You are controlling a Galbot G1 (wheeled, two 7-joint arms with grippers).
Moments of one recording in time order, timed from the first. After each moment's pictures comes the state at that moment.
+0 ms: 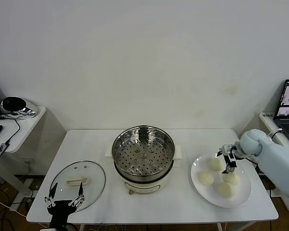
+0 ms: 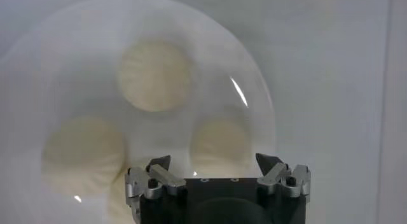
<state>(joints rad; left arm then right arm) 1.82 -1.30 -0.61 -2.18 -0.12 0.05 -0.24 -0.26 0.72 -0.43 1.14 -0.35 -0.10 -1.07</state>
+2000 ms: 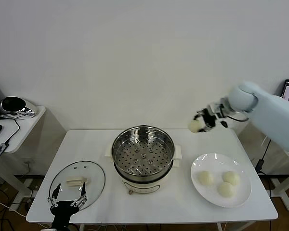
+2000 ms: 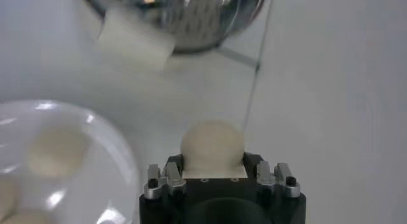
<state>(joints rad) 1.81 -1.29 -0.59 -2.19 -0.17 0.05 -0.24 0.50 0.89 -1.05 1.28 0.09 0.06 -1.01</state>
